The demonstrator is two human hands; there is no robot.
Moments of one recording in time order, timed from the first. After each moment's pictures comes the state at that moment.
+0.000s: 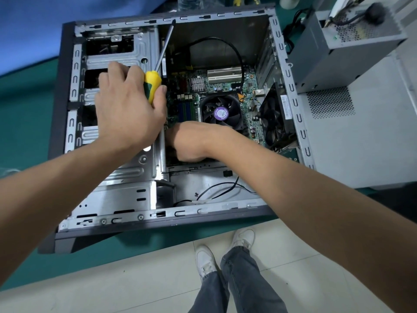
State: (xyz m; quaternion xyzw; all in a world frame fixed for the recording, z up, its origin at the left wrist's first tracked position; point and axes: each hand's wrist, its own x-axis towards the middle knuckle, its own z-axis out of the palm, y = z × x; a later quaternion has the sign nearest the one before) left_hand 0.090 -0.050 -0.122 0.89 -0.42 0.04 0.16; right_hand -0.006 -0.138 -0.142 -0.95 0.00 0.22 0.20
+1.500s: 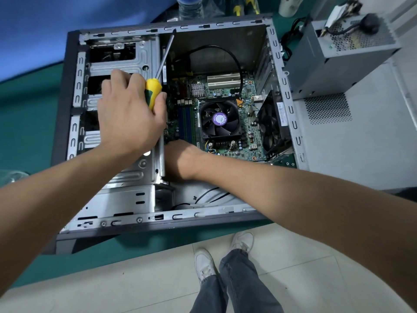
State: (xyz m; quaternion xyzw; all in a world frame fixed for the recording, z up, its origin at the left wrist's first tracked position) left_hand 0.091 -0.051 -0.125 0.89 -0.43 0.06 0.16; right_hand -0.004 -0.109 -0.177 -0.97 -0.02 0.18 0.17
